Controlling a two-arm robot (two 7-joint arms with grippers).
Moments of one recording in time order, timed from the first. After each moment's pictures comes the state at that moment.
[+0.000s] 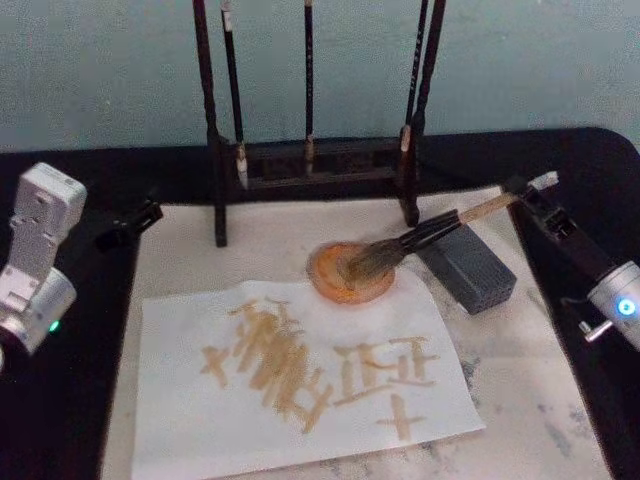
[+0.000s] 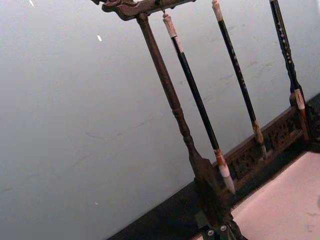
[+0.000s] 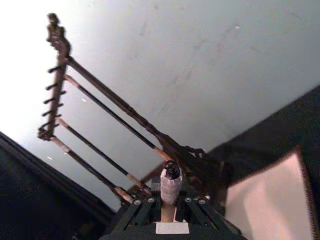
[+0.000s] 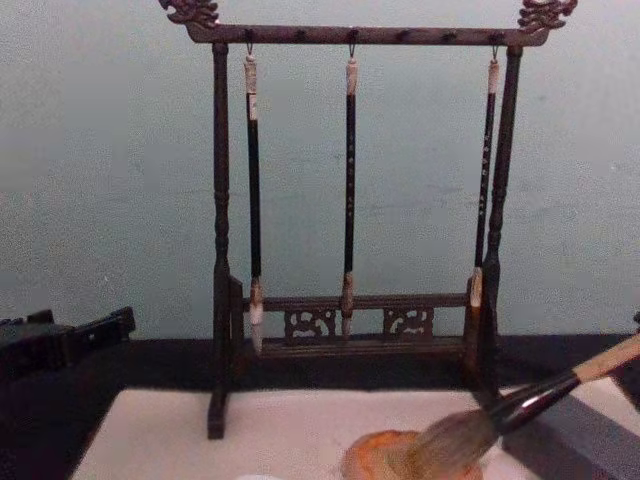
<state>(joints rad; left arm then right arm) -0.20 0.60 0.45 -1.41 -0.25 -0.12 0.03 0.32 0.42 -0.28 -0.96 1.32 0.13 0.77</state>
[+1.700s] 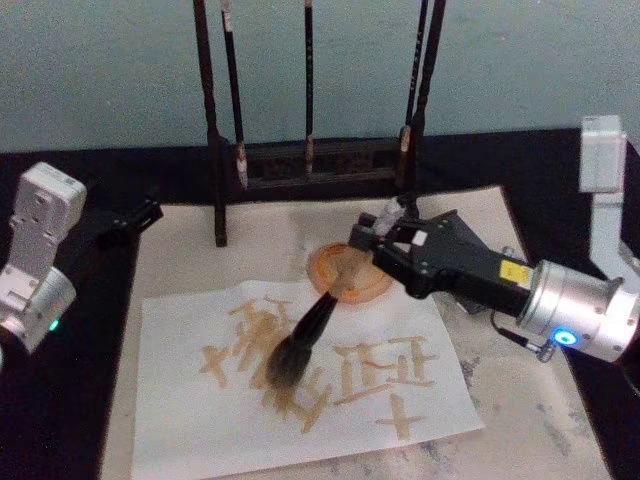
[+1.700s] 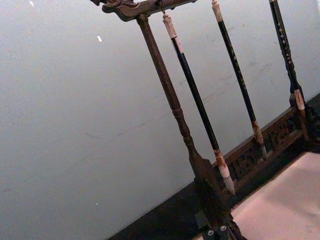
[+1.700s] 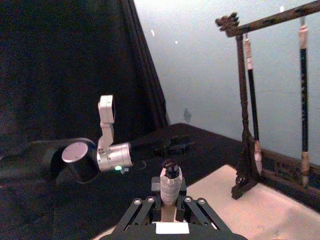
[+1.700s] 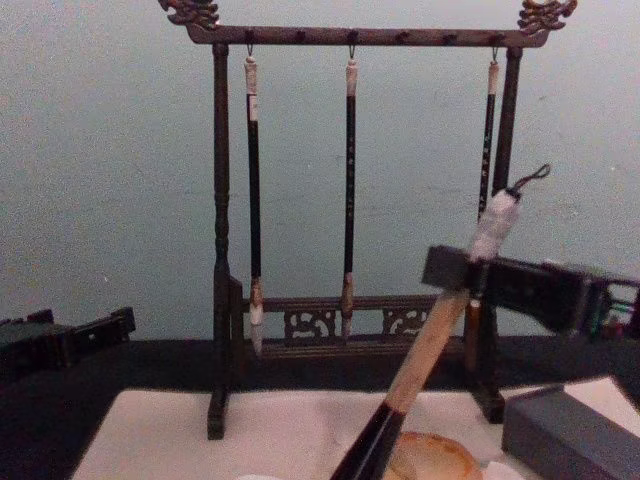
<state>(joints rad) -0.20 0.60 0.45 -1.41 -0.25 -0.12 0.03 0.21 0.67 -0.53 -1.67 0.90 0.04 0.66</state>
